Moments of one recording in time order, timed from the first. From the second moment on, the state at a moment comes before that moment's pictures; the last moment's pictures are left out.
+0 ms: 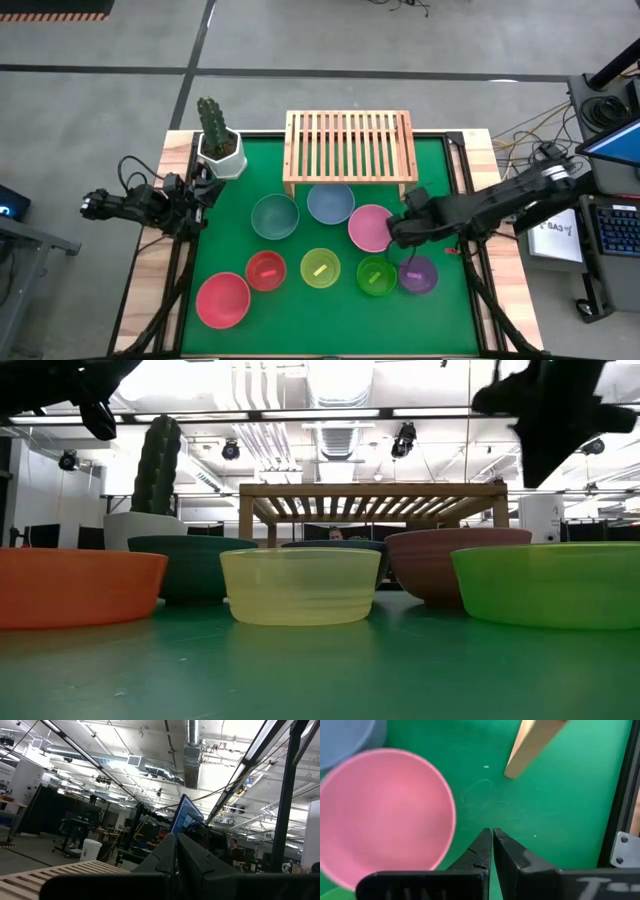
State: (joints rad) left arm -0.20 0.03 0.10 0.50 -0.44 -0.06; right arm 0.29 1.36 1.08 -1.28 0.42 1.51
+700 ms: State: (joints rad) left arm -0.20 0.03 0.10 0.49 -0.44 -0.06; right arm 0.17 1.56 1.31 -1.28 0.39 1.39
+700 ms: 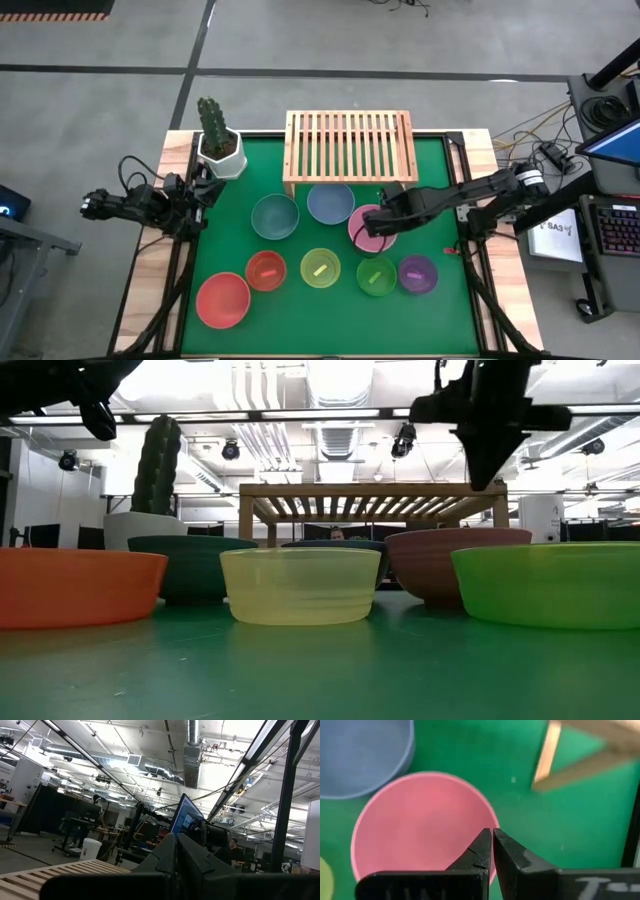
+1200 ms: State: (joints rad) left arm -0.20 0.03 0.10 0.49 -0.44 -0.06; right arm 0.12 1.58 1.30 -1.30 0.32 1.31
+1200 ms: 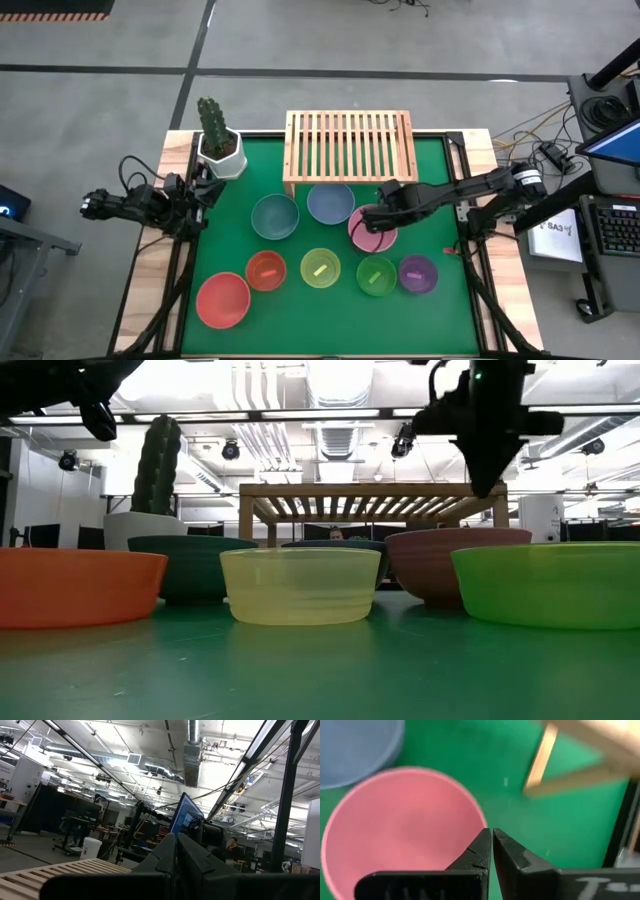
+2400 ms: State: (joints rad) left arm -0.20 0.03 0.10 0.48 -0.44 -0.06; right arm 0.12 1.59 1.00 -0.99 0.25 1.27
